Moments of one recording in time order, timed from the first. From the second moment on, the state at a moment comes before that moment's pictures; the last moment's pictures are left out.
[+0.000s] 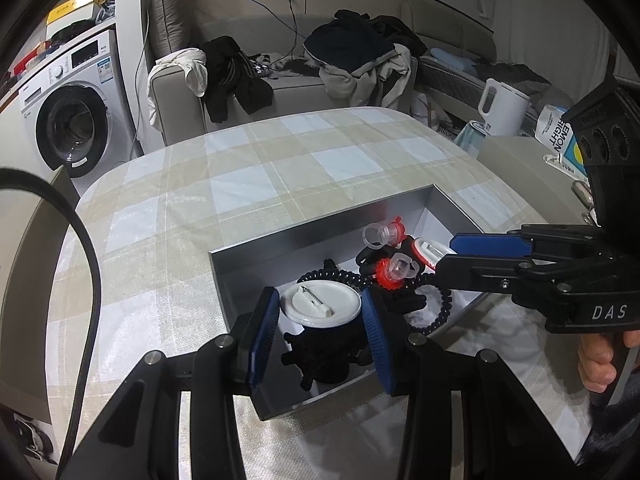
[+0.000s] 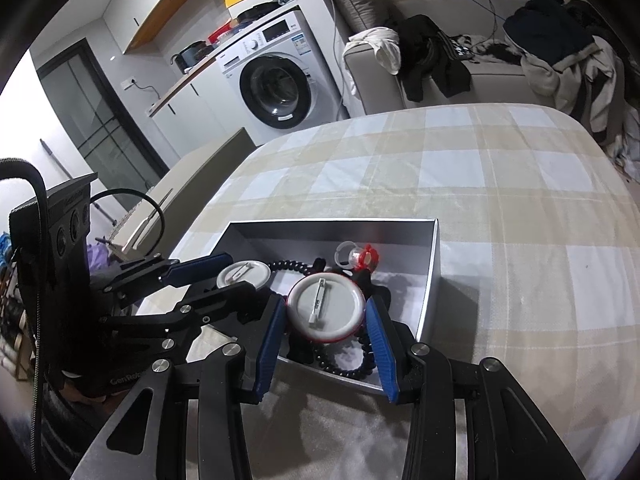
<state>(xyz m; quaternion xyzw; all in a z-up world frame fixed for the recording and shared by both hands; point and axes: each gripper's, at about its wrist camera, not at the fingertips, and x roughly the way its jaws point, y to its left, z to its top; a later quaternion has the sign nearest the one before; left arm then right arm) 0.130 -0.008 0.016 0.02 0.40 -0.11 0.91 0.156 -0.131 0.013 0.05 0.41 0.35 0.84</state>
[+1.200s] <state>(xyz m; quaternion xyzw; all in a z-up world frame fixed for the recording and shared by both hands) 0.066 0.007 0.028 -0.05 0.27 -0.02 0.96 0.090 -0.174 0.039 0.02 0.22 0.33 0.92</state>
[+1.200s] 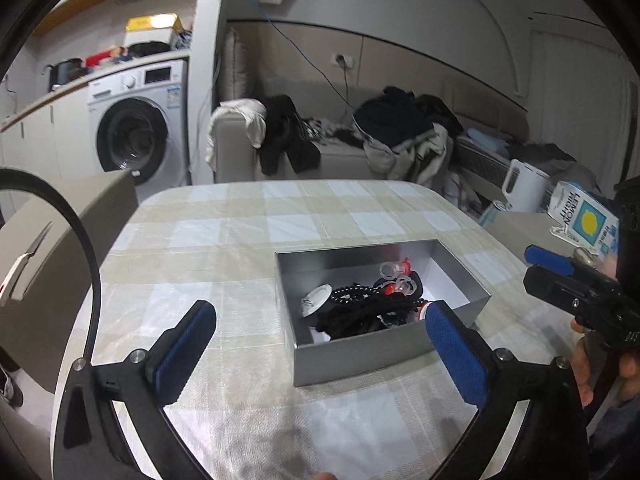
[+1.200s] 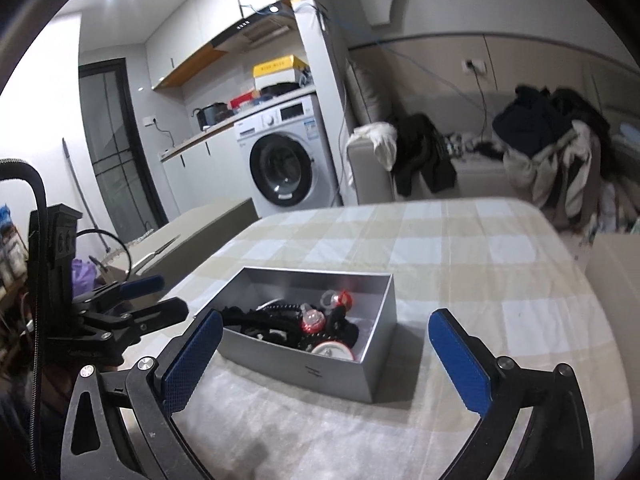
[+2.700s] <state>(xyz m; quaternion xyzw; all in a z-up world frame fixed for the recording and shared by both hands) 0.051 -0.001 0.016 -0.04 0.22 0.01 0.97 0.061 -0.159 0.023 -0.04 0.15 0.35 0.92</state>
